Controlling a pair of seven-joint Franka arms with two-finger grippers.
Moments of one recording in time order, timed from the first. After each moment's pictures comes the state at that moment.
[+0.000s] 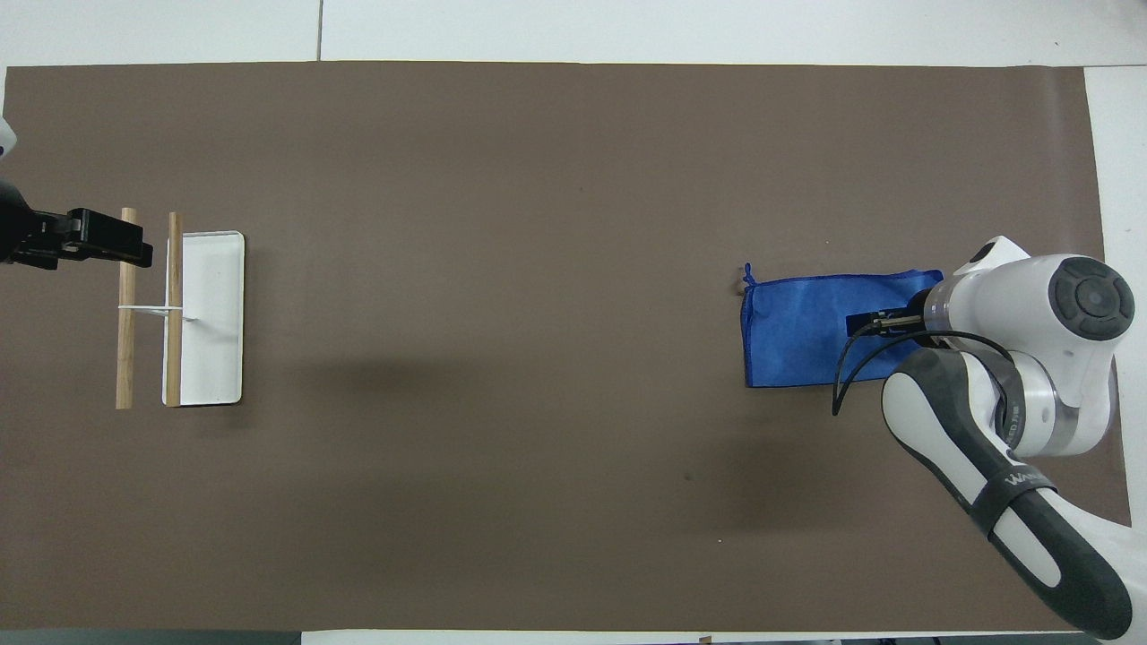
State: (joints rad) left arm -0.03 0.03 0.01 -1.65 -0.04 1.68 0.06; right arm -0.04 0.10 0.01 -2.32 -0.02 2.48 -0.05
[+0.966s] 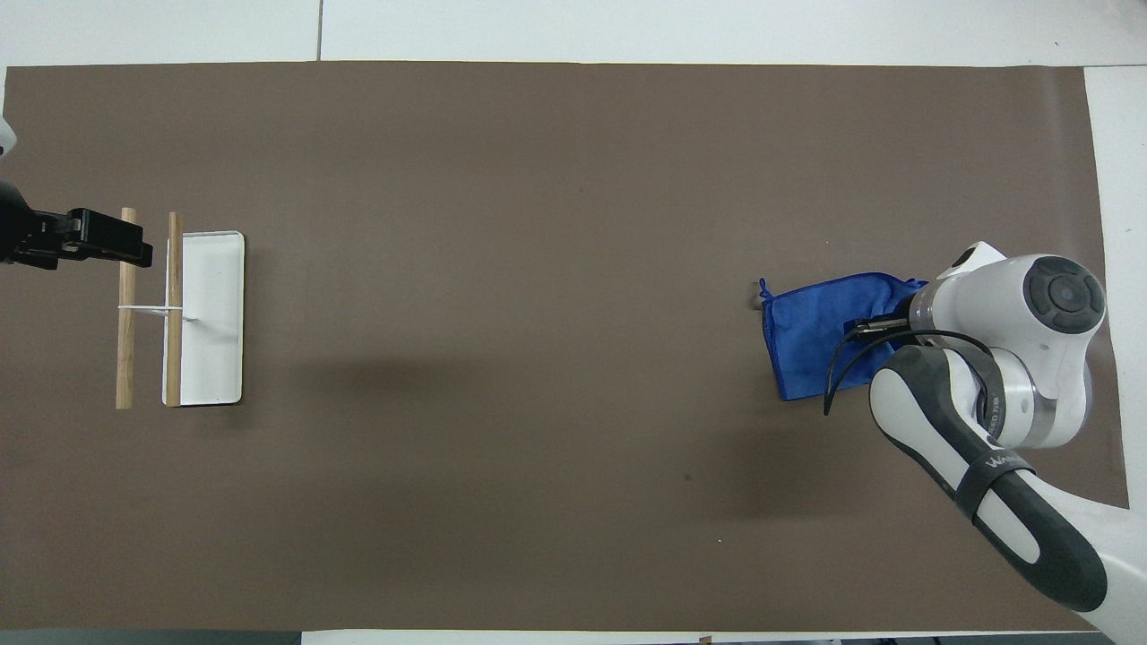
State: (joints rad) left arm -0.03 0.03 0.01 -1.65 -0.04 1.68 0.06; right arm -0.04 0.15 0.02 -2.30 -0.02 2.45 -0.05
